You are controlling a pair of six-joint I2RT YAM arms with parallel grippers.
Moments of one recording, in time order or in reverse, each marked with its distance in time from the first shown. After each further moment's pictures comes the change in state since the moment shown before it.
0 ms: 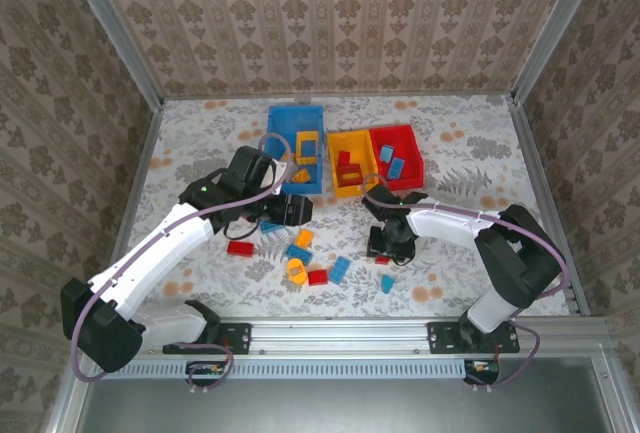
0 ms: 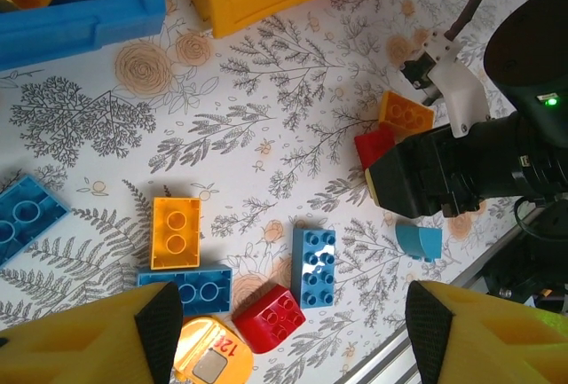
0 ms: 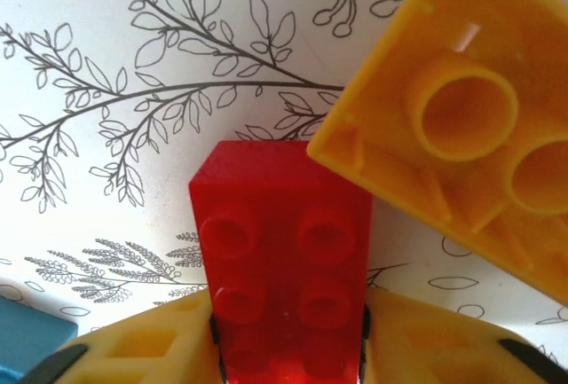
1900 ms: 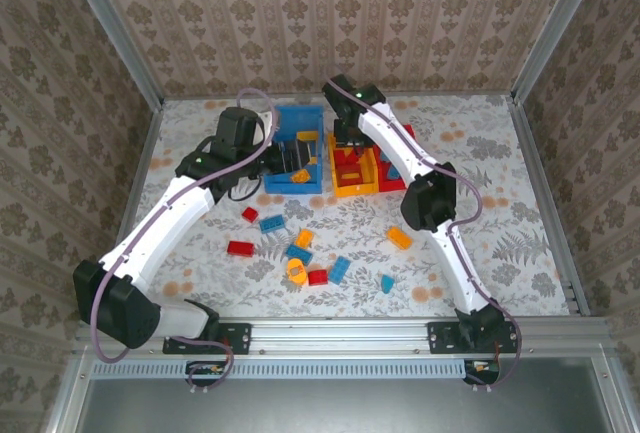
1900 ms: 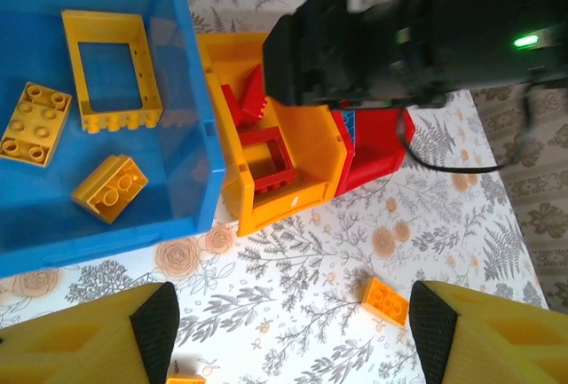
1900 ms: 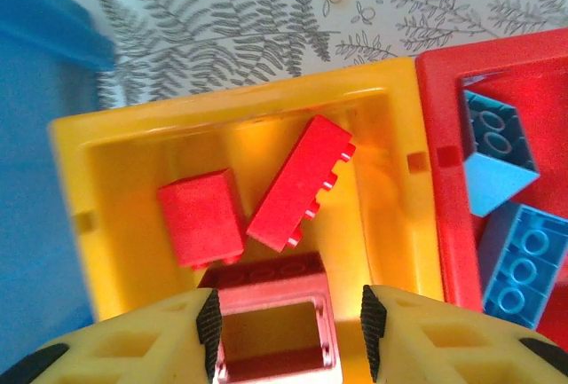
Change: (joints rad) left arm 0.140 0.139 0.185 0.195 -0.042 -0.110; right arm -0.140 0.882 1.748 -0.652 0.342 -0.296
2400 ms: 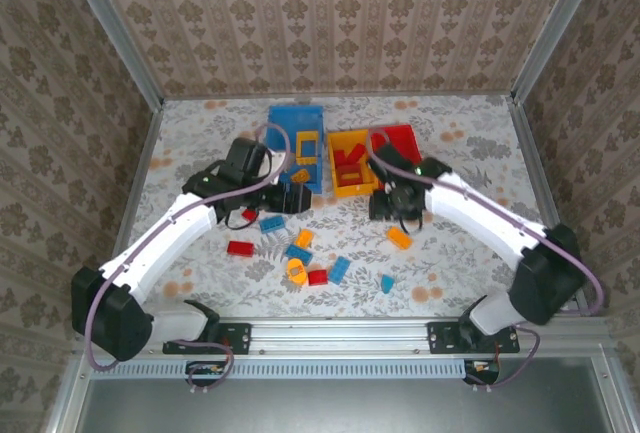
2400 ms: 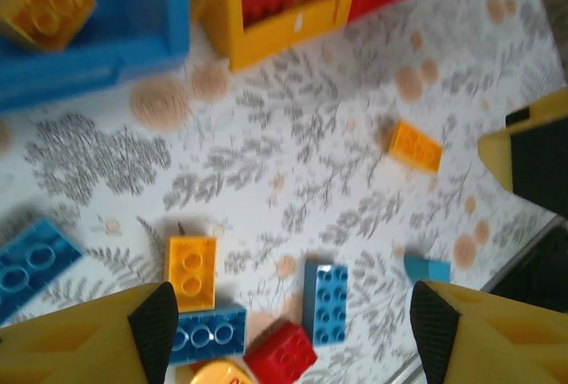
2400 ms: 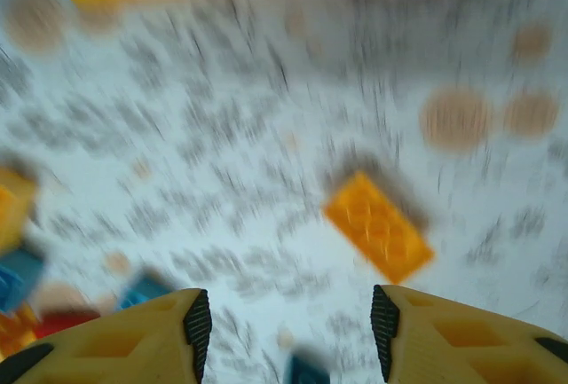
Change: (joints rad) left arm -0.074 -0.079 -0.208 -0.119 0.101 0.146; right arm 0.130 -1.068 -1.499 0.375 -0.165 0.122
